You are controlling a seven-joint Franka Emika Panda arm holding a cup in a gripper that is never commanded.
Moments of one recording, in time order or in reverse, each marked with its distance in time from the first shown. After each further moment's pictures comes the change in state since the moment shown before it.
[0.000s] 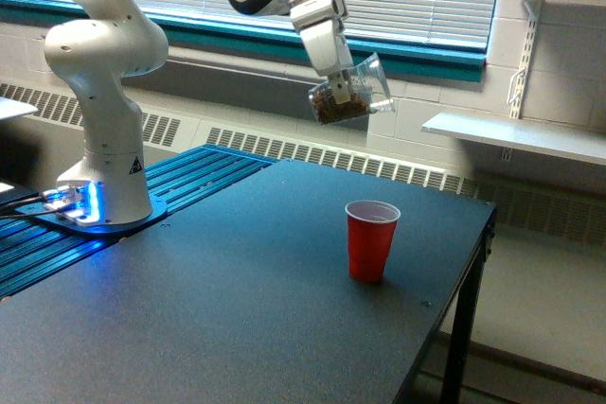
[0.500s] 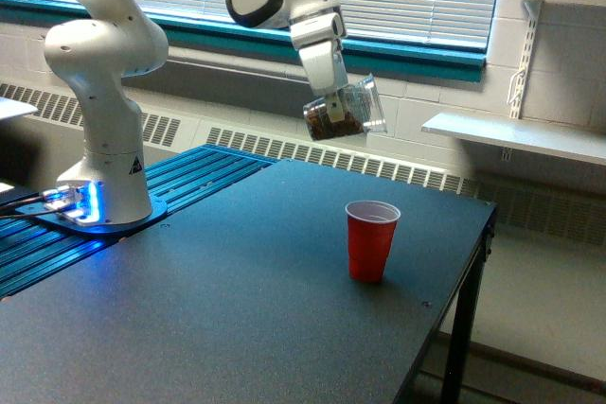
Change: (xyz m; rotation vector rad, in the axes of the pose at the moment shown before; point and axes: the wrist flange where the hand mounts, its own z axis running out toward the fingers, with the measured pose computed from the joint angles) arm -0.013 0.003 0.027 -0.042 -0.052 -0.020
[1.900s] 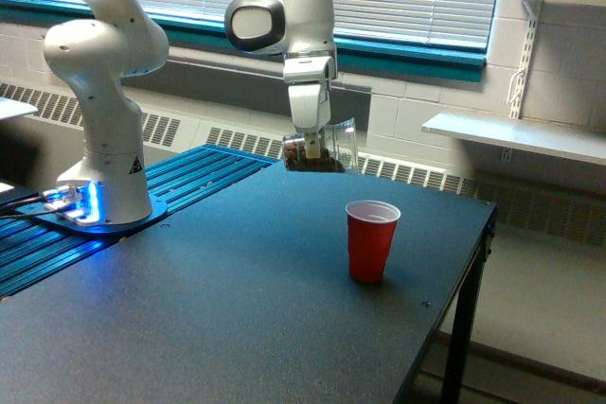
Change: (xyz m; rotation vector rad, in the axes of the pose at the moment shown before) arm -0.033 0.015 0.048 -0.138 -0.124 -0.024
